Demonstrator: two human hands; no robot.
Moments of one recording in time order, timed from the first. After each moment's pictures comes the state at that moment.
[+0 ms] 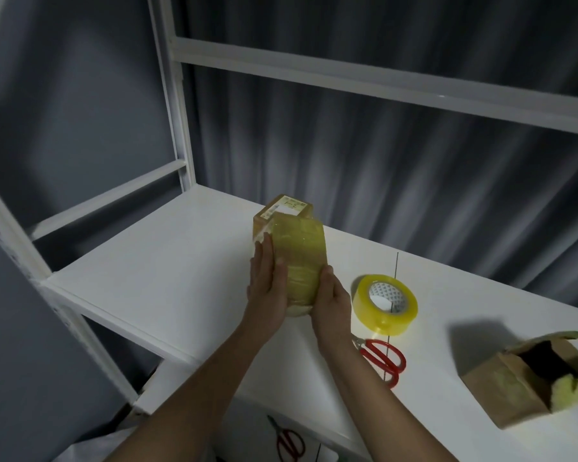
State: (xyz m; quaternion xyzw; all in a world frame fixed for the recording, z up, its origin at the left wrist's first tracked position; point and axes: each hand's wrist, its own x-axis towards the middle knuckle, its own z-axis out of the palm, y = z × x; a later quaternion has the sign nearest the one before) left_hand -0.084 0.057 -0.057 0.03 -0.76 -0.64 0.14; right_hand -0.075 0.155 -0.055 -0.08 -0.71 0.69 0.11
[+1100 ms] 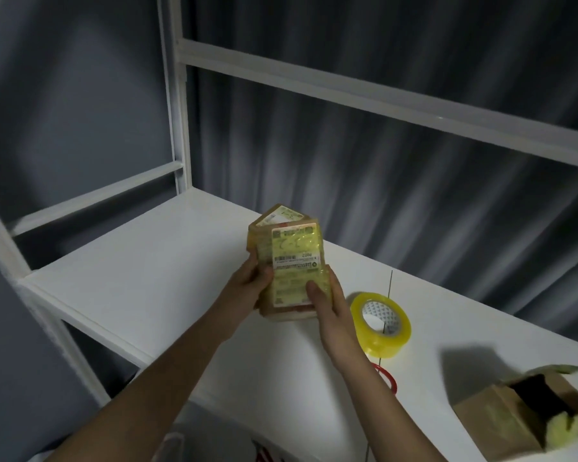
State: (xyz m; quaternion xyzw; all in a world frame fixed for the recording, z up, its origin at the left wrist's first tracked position) left_hand -0.094 0.020 -0.035 -0.02 -0.66 -0.75 -0.02; right_hand -0.094 0.189 -0.054 0.07 -0.72 0.69 0.01
